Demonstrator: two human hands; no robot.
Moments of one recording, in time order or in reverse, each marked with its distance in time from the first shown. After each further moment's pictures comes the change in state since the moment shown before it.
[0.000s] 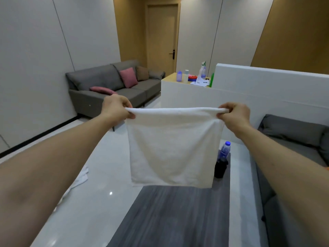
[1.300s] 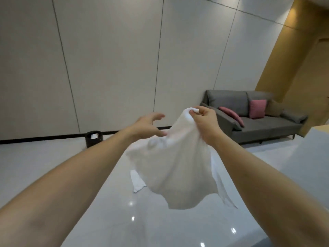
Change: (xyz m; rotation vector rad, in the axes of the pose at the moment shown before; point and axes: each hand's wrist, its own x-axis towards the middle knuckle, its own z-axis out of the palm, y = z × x) left_hand -0.288 -0.336 -0.398 -0.195 0.123 -0.435; right_hand -0.374 -0.498 0.378 0.712 -0.915 -0.345
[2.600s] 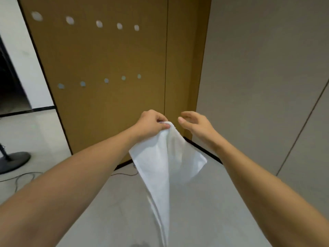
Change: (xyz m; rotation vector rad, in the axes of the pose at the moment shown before) left_hand -0.192 -0.391 -0.671 0.404 1.082 -0.711; right_hand 0.115 -0.193 0.959 0.220 -1.315 -0.489
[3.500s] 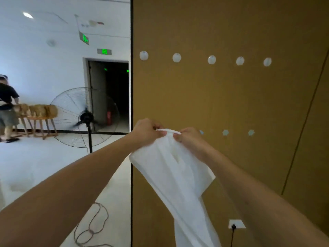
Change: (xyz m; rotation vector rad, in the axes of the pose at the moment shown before) left_hand 0.334 -0.418 -0.397 0.394 0.523 -0.375; right_hand 0.608 -0.145 0.447 0.163 -0.442 -0.227
